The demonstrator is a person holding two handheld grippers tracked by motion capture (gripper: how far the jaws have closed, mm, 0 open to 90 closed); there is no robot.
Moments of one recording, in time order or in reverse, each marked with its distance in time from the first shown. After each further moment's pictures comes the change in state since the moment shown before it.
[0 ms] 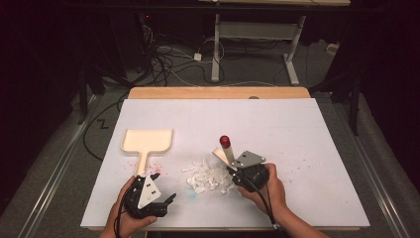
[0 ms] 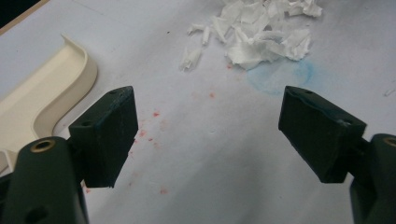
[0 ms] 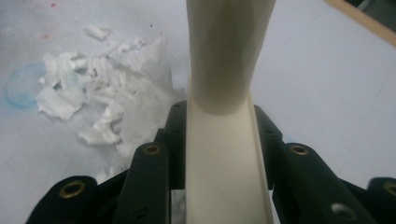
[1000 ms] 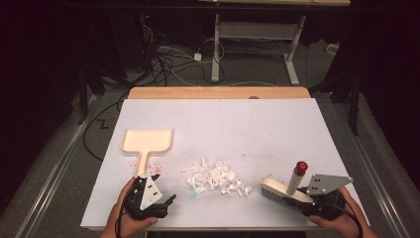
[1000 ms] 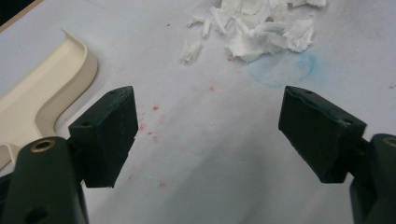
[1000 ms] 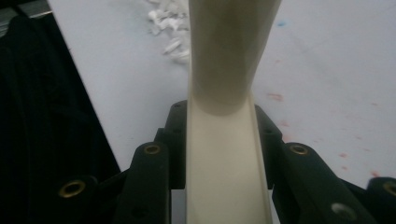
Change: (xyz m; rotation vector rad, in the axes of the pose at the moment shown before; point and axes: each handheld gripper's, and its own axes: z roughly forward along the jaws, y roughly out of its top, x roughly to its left) left arm -0.004 0.000 0.001 0.024 0.021 0.006; right arm -0.074 -0.105 -0.117 0.034 0.303 -0.061
